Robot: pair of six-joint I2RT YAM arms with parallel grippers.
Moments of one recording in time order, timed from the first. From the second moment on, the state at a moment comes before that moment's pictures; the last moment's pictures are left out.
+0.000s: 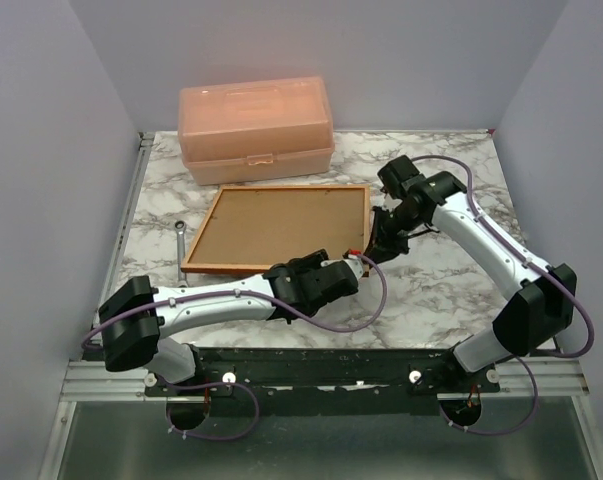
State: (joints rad) left arm -1.21 1.45 1.06 -0.60 -0.71 0.08; right arm 0.50 1.53 1.41 -1.21 -0.29 0.66
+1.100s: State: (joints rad) left arm -1.20 1.09 1.25 -0.80 -0.58 0.28; right arm 0.51 0.87 1.13 -0.31 -0.51 -0.21
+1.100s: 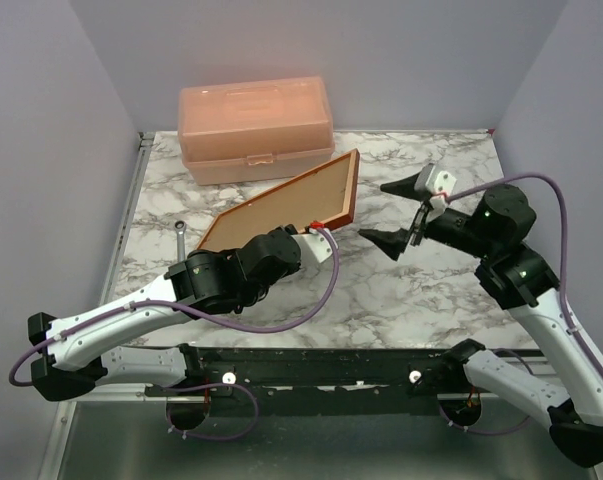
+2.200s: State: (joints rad) left arm -1.19 1.04 1.36 -0.83 -0.52 0.24; right arm 0.51 1.16 1.18 -0.19 -1.19 -0.82
